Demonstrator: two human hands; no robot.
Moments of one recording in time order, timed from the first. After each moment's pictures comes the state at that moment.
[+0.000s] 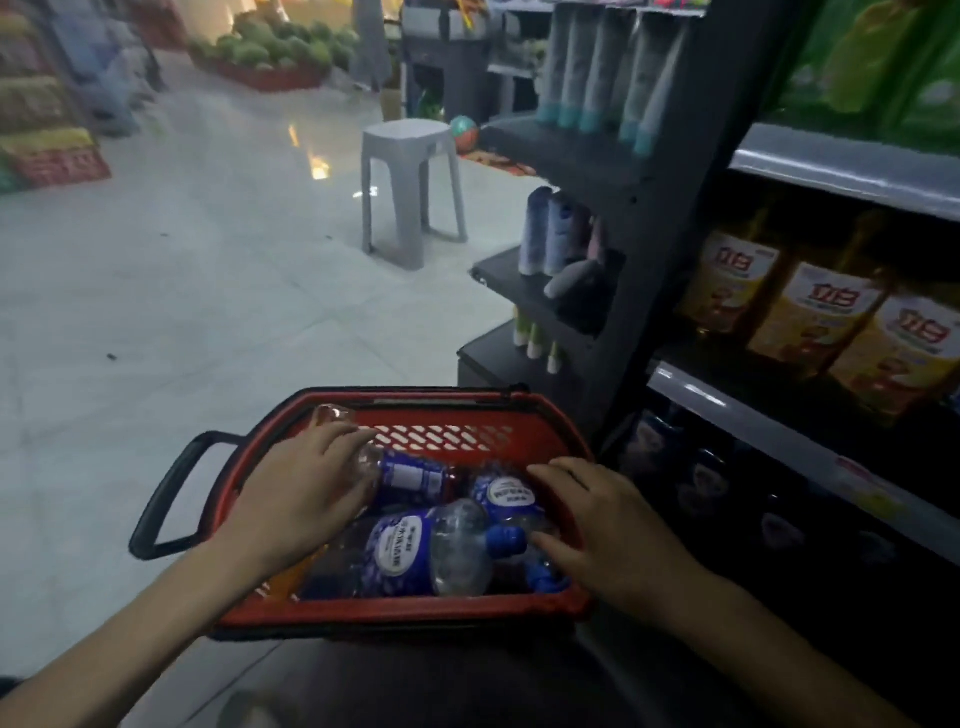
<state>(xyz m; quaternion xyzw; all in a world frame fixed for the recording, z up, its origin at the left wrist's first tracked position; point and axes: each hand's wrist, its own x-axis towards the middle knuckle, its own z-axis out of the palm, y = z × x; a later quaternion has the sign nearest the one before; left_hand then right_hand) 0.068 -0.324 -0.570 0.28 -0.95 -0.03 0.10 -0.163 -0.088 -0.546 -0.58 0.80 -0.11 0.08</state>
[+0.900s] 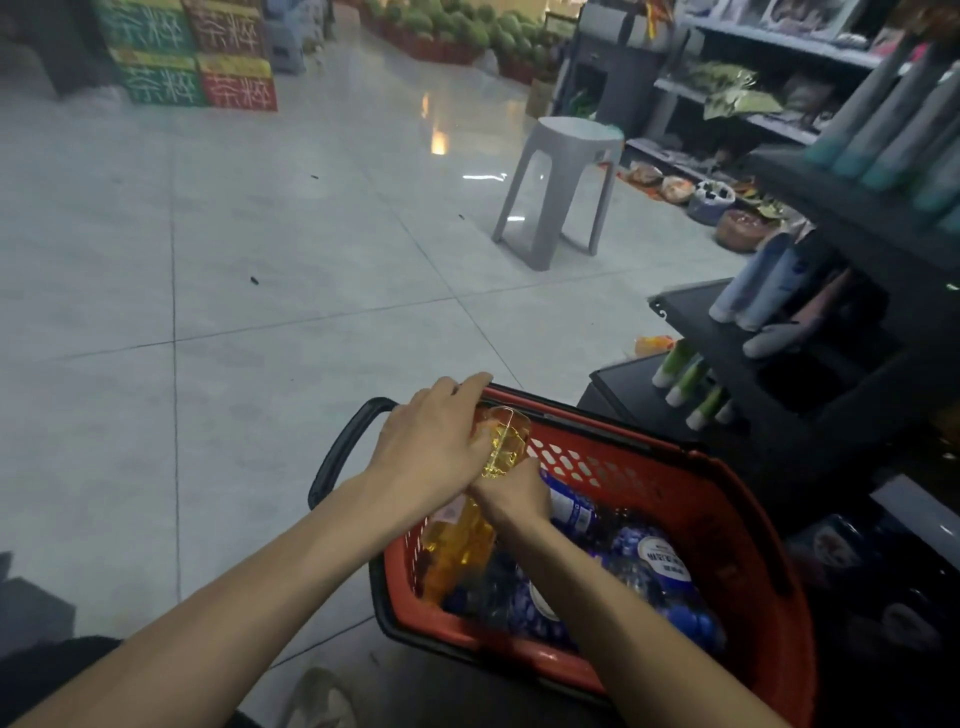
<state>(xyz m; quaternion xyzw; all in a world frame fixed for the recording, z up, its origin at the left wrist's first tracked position) 0.118 -0.402 -0.568 0.45 -0.86 -0.15 0.17 0.002 -0.354 -0.637 -0.25 0.84 -0.31 0.37</state>
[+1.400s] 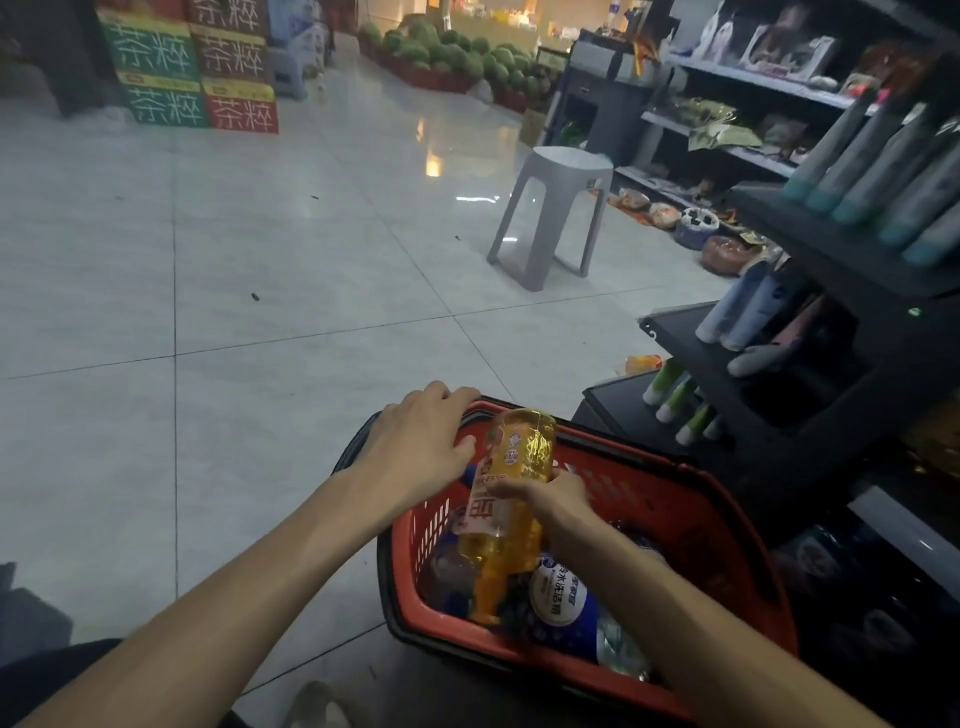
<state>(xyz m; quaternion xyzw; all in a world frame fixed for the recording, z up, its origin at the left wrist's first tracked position) 0.142 -0.415 -0.555 0.42 -0.88 -0.13 0.17 -0.017 -0.333 -0.599 -0.19 0.78 -0.40 0.44</state>
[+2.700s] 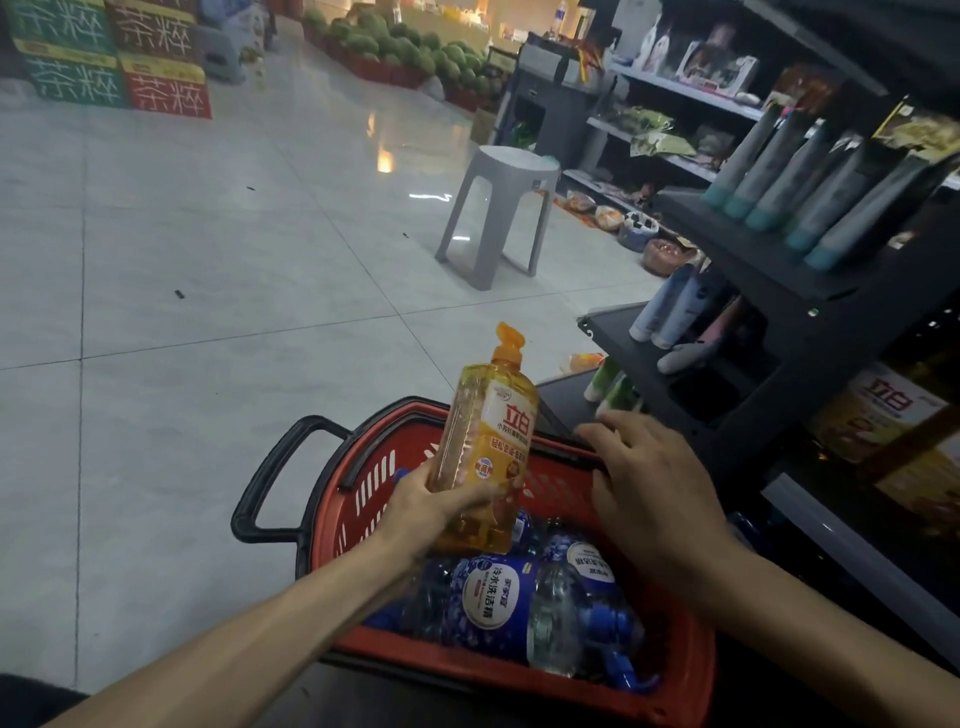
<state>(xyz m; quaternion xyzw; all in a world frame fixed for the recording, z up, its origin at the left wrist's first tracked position) 0.079 -0.355 -0.611 0.36 -0.50 -0.75 0.25 -0.095 -0.234 -0.492 -0.62 0.77 -0.04 -0.14</state>
